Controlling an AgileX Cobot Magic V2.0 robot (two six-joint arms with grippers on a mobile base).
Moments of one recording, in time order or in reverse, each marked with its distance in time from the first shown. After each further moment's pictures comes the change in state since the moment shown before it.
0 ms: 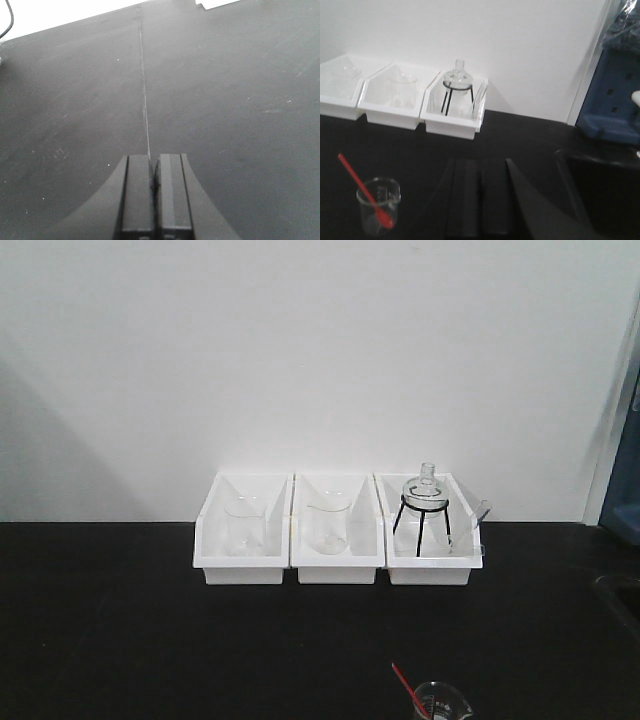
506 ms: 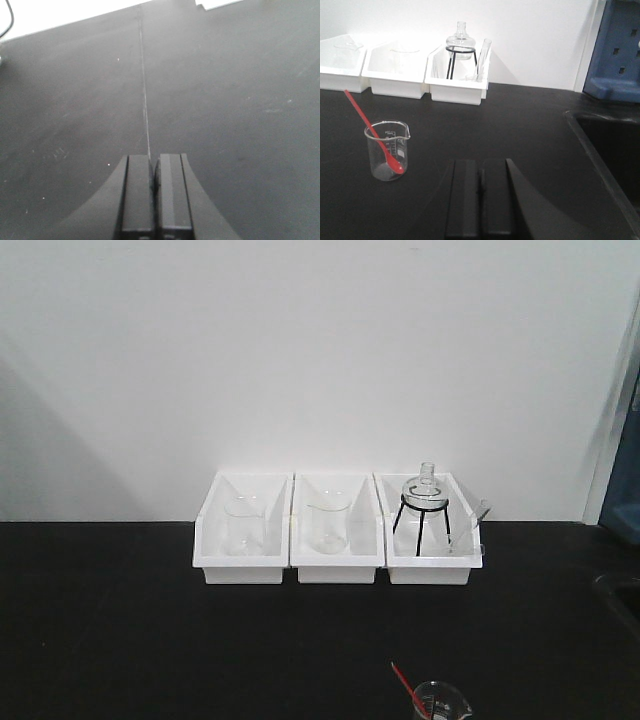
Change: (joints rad) left arm 0.000 0.000 0.000 0.000 0.000 0.000; right arm 0.000 0.000 0.000 0.000 0.000 0.000
